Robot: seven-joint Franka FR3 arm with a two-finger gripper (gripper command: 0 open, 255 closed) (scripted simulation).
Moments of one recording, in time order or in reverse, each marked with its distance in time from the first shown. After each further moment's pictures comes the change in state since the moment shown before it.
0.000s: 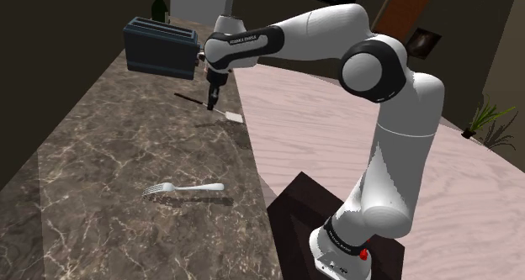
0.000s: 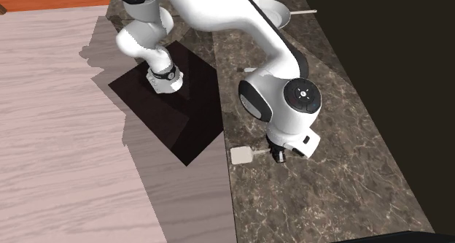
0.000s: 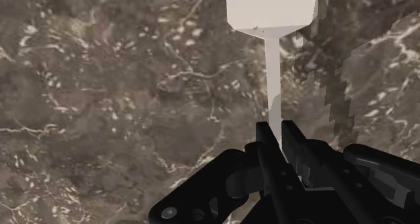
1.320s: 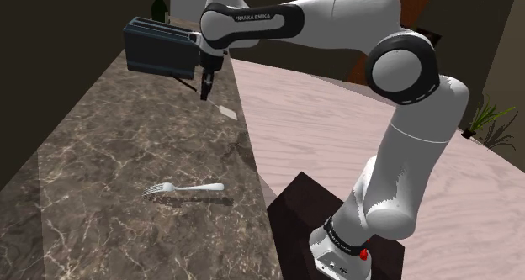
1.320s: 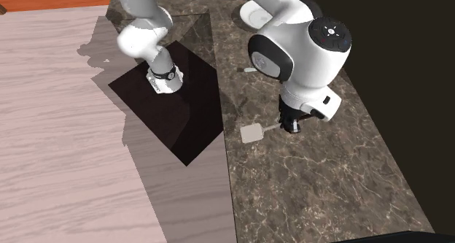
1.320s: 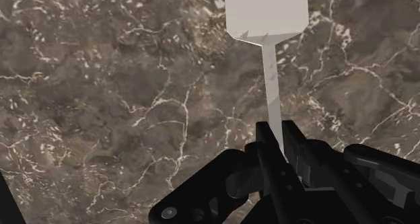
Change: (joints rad) arm 0.080 -0.133 0.026 0.016 -0.048 -0.139 0.133
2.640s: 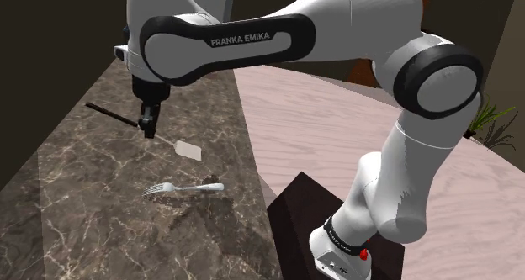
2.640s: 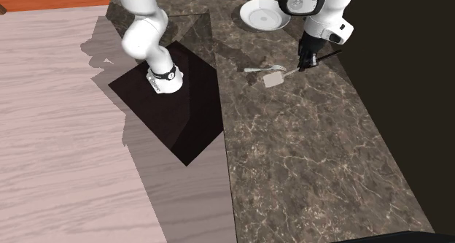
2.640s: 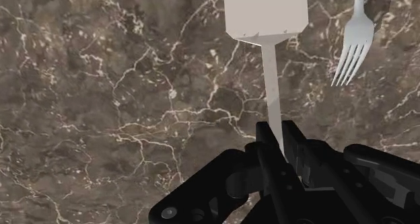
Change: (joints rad) arm 0.271 -0.037 0.167 -0.048 -0.069 0.031 0.460
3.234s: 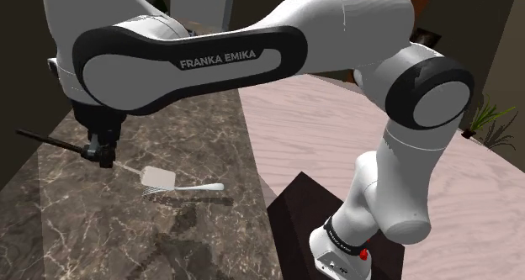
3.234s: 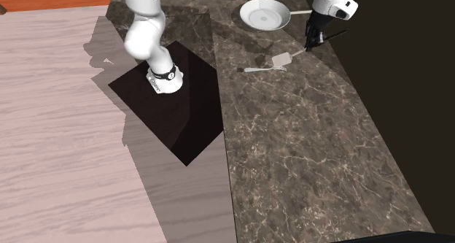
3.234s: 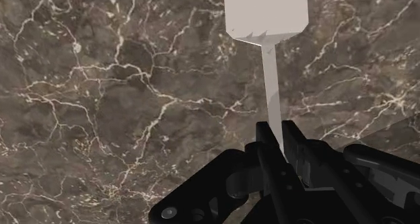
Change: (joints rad) arm 0.124 0.108 0.066 0.150 -0.036 -0.040 0.201
